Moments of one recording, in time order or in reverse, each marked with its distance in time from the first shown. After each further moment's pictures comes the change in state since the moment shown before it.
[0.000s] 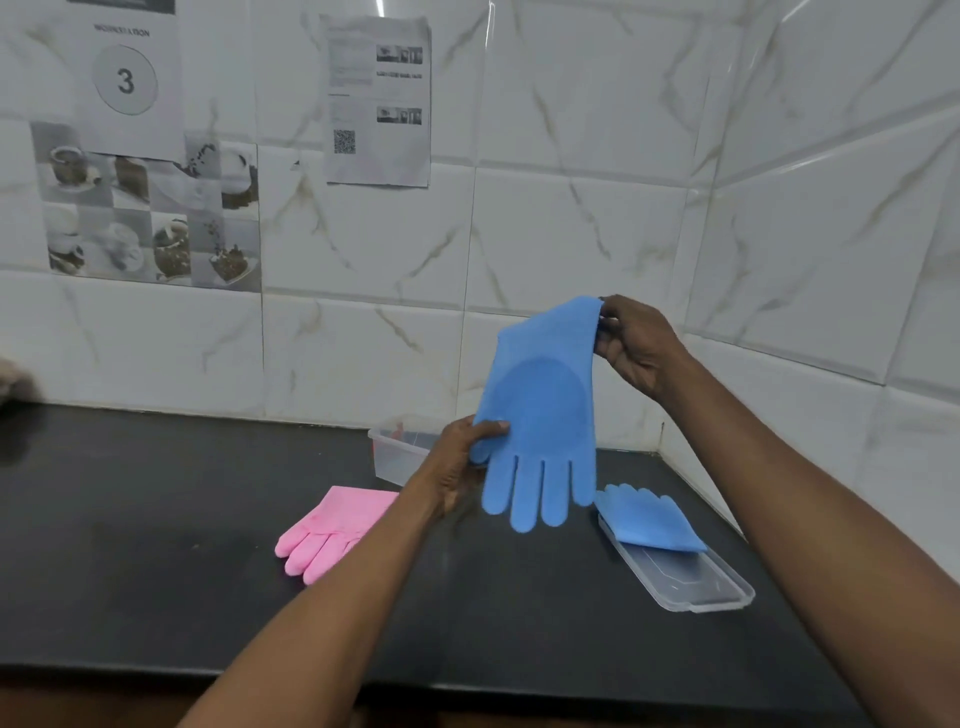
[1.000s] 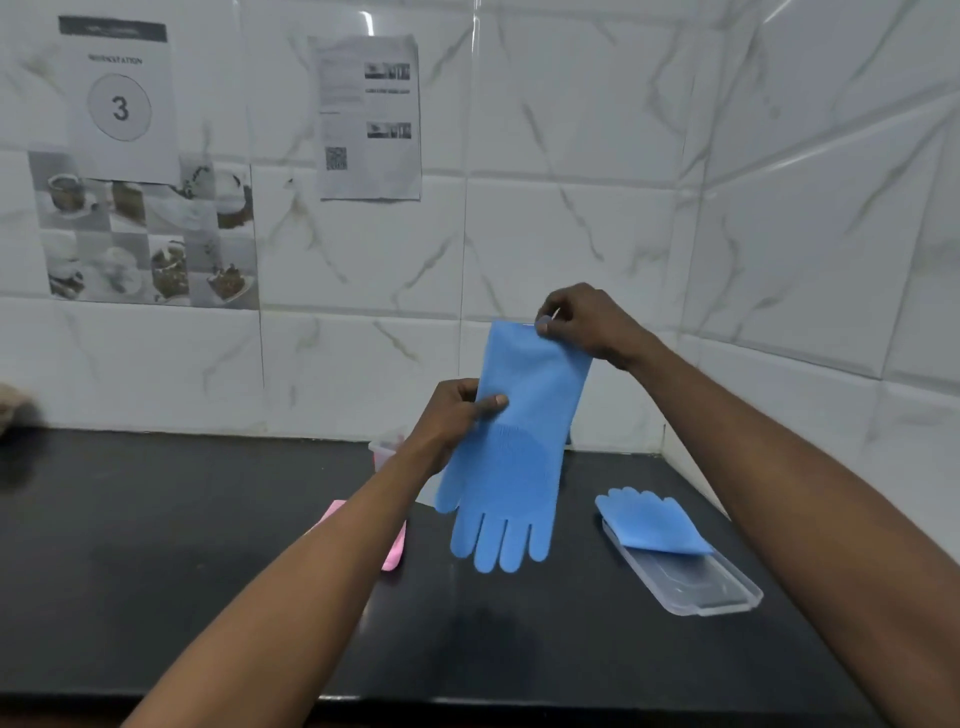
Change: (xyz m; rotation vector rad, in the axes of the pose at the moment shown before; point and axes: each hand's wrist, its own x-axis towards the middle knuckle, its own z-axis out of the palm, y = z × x) left_hand 0.037 0.037 -0.013 0.465 0.076 0.183; right_hand 0.001 -0.021 0.037 -1.247 -0.148 -0.245
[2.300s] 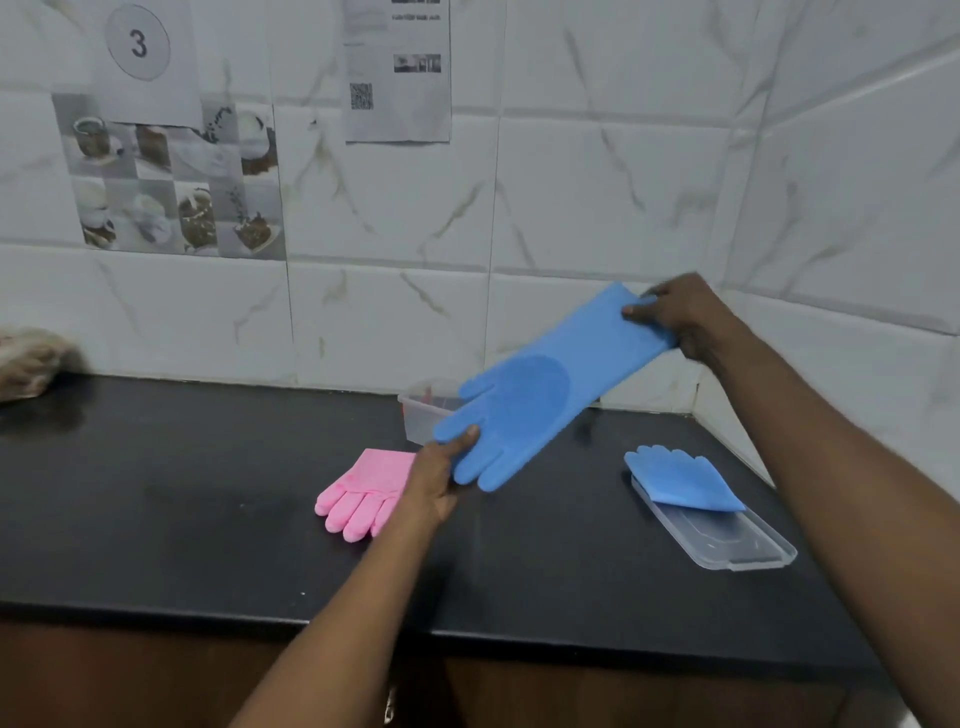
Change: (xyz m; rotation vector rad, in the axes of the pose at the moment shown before) left_hand -0.078 -0.090 -0.018 -0.729 0.096 -0.304; right_hand -0.015 0.059 0.012 0.446 0.171 0.463
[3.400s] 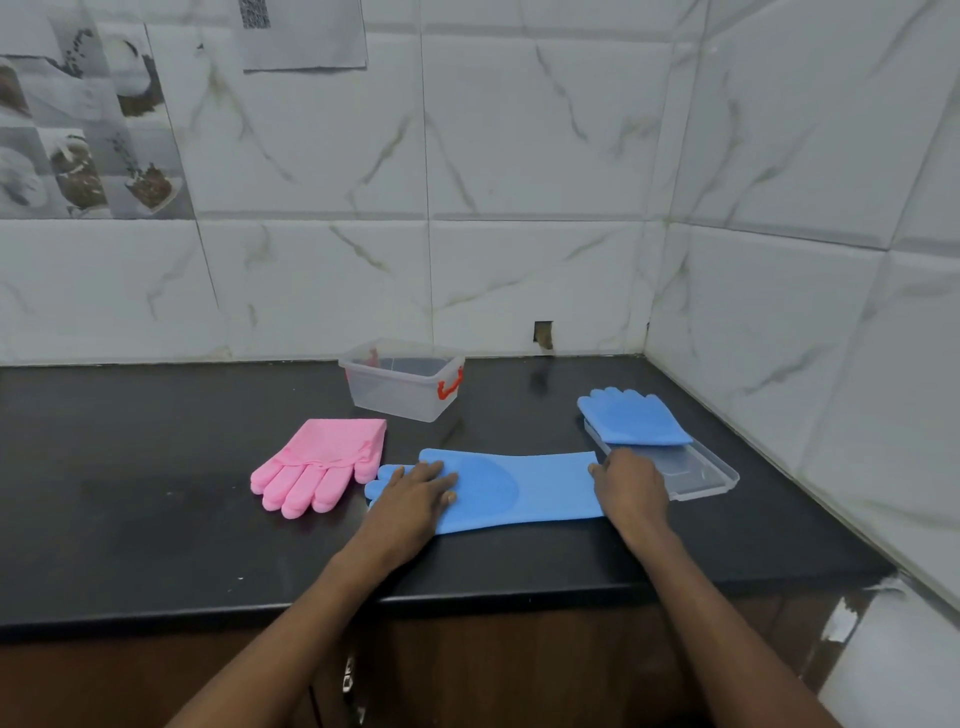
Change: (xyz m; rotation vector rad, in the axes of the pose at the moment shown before) left_hand -0.032 -0.065 -0.033 1.858 -0.175 0.198; right_hand -0.138 0.214 0.059 -0.720 0.142 0.248
